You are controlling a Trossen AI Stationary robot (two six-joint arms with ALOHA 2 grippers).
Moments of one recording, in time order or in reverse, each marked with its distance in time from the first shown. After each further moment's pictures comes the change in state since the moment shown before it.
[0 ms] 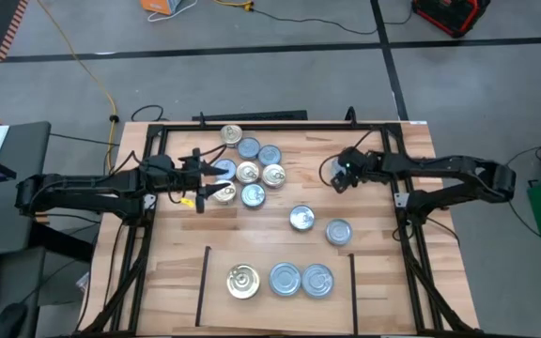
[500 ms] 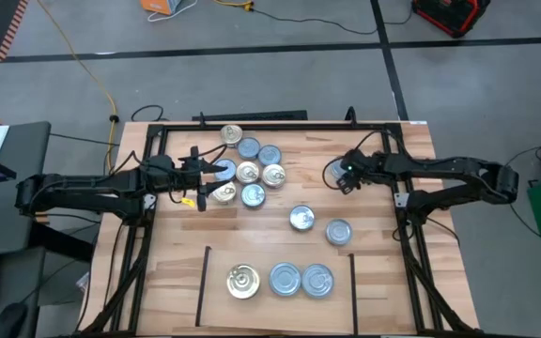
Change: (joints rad) left arm 0.000 0.000 0.000 -0.008 -0.065 0.045; right arm 0.002 -0.034 -0.001 -0.103 0.081 0.011
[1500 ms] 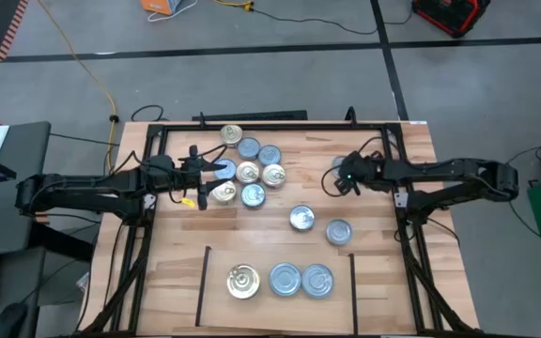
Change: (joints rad) left arm 0.000 0.000 0.000 -0.002 -0.039 0.036; right arm 0.092 -0.003 -0.034 0.052 0.172 0.039
